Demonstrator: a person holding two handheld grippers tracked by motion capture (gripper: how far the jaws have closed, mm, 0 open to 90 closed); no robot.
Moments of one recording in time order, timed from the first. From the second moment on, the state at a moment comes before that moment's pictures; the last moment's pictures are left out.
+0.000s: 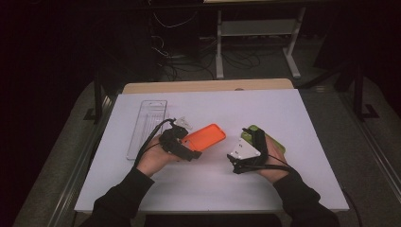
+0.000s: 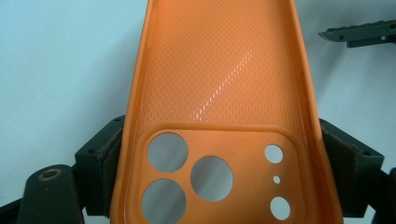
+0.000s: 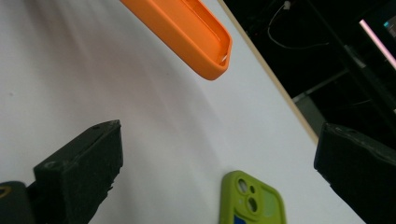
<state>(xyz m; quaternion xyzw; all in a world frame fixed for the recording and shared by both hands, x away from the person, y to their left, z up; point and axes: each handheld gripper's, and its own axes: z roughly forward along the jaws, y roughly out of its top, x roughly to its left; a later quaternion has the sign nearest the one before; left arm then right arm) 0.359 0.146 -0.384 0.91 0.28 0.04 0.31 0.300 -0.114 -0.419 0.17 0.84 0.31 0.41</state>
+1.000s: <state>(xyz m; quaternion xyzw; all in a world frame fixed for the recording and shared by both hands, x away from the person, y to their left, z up) 0.357 0.141 -0.383 0.91 0.27 0.04 0.31 0.289 -0.099 -0.427 0.02 0.81 0.22 0.54</state>
